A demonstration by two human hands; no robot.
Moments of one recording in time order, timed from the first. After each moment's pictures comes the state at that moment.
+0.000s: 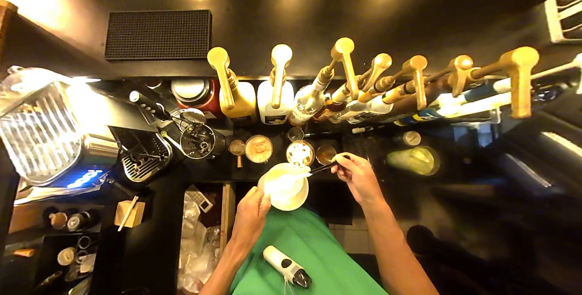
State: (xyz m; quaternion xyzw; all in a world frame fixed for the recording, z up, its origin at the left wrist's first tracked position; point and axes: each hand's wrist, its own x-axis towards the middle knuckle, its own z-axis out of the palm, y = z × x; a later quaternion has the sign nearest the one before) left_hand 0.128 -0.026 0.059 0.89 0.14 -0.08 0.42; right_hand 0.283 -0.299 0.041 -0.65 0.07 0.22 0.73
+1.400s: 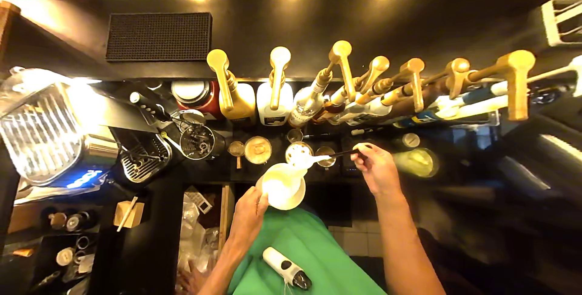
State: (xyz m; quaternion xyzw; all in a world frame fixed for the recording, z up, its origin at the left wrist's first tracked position) left_hand 0.132 -0.023 0.060 0.89 0.15 -0.11 0.42; right_hand 0.316 -0.331 0.048 -0.65 0.11 0.15 0.73
